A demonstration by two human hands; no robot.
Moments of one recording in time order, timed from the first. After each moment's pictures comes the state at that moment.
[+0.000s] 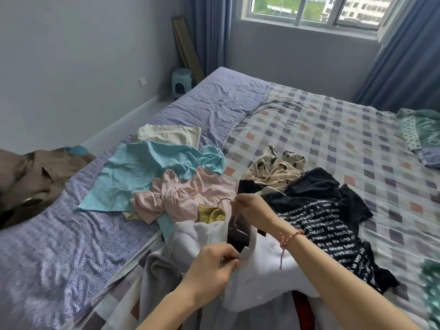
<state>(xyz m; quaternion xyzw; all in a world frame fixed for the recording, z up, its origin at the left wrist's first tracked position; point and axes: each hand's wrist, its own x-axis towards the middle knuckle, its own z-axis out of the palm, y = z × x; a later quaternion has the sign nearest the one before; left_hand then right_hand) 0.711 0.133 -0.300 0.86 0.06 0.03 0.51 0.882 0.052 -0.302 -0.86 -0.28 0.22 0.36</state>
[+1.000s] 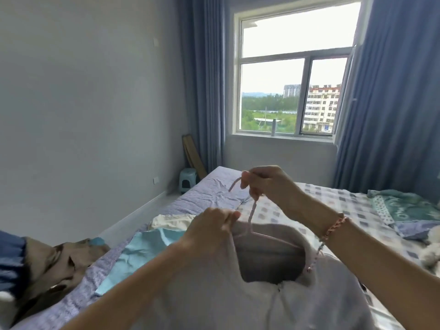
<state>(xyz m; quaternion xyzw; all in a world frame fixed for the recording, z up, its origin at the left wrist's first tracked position) 0.677 0.103 -0.026 0.95 -0.01 0.17 0.25 0.750 -0.026 0.031 -0.75 -0.35 0.05 0.56</state>
